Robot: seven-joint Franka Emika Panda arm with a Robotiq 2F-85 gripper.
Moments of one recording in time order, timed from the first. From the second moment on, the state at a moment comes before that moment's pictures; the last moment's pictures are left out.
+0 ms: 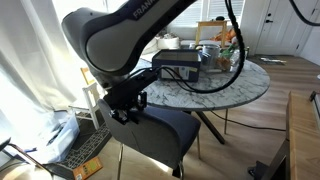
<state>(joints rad) 0.64 0.94 -0.06 -1.22 -0.09 1.92 0.84</state>
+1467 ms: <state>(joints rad) 0.61 0.44 -0.08 -1.93 -0.46 2.27 1.00</state>
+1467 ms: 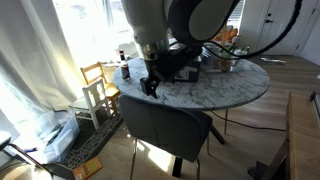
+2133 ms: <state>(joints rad) 0.39 0.12 0.04 -2.15 -0.48 2.51 0.85</state>
